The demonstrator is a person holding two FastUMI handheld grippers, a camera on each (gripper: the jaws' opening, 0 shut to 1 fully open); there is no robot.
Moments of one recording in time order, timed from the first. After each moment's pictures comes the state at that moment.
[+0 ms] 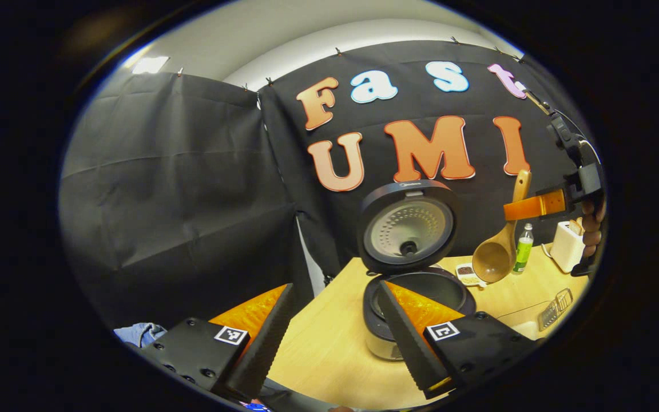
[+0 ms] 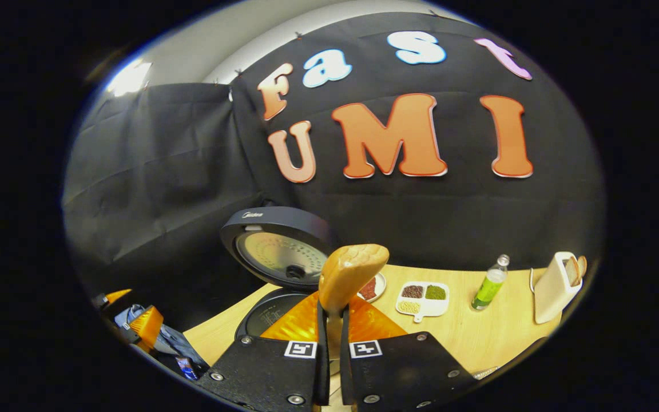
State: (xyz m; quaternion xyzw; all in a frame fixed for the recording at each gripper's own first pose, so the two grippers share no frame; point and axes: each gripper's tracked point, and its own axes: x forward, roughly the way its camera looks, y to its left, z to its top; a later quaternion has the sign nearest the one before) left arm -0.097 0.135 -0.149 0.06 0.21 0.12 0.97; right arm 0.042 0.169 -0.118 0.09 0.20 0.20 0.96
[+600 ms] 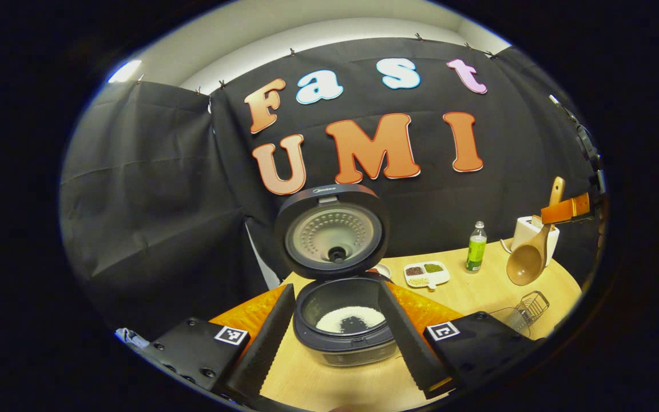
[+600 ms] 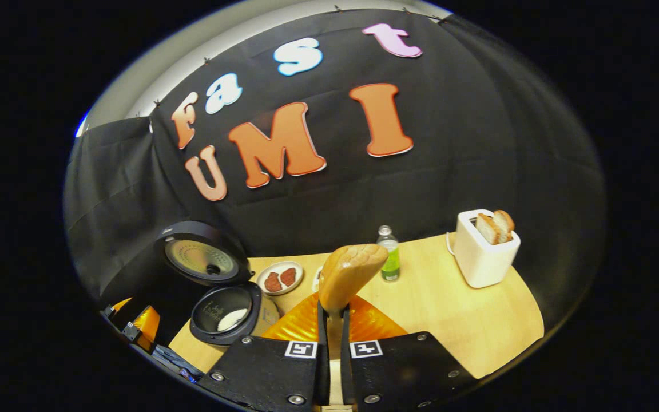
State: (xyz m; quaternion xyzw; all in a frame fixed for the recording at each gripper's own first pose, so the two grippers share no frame) left arm -0.063 0.022 -0.155 0.05 0.21 0.01 0.98; right arm -0.010 -0.037 -0.155 0.14 0.23 0.01 0.96
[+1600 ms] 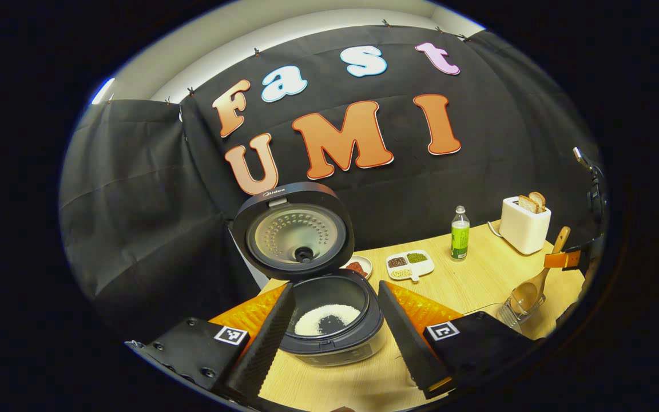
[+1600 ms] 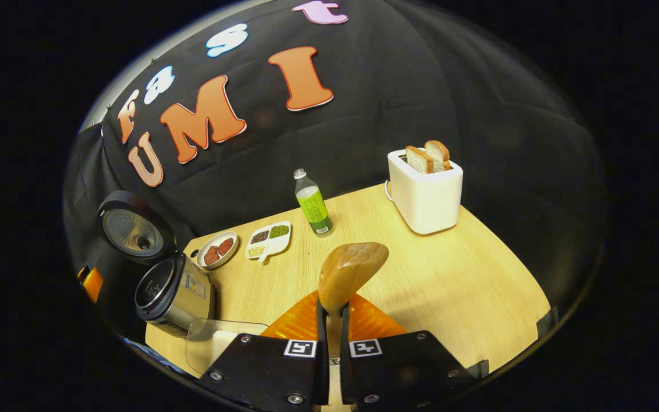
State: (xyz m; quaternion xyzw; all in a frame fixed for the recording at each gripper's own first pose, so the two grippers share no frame) left arm -0.056 -0.025 -0.162 0.10 0.24 -0.01 0.97; right arm -0.045 -0.101 -0.293 0.16 0.32 -0.07 0.93
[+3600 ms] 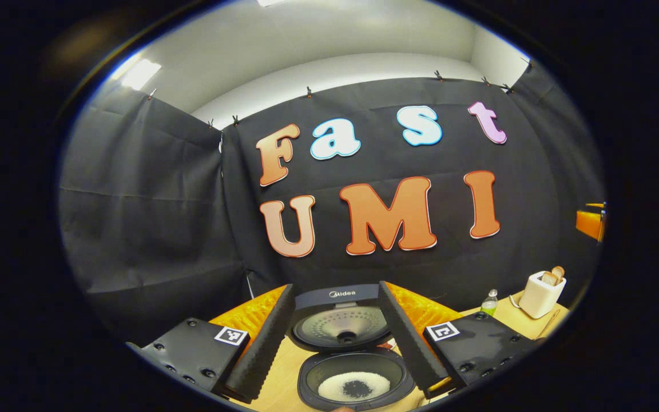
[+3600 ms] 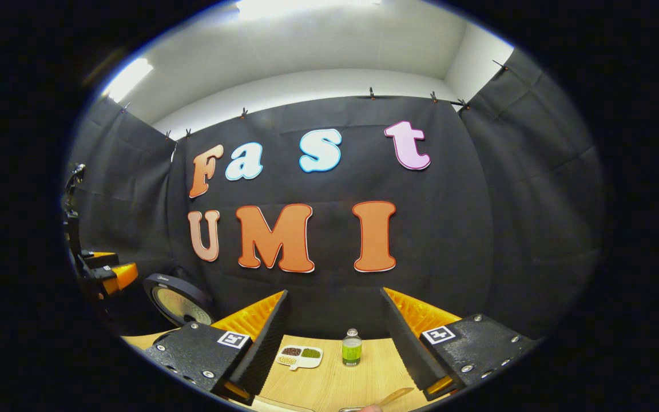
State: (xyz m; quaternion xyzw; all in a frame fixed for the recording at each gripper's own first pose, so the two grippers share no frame) left arm 0.048 0.059 -0.039 0.03 0.06 0.03 1.00; right arm 0.008 -0.046 0.001 0.02 -0.03 -0.01 1.00
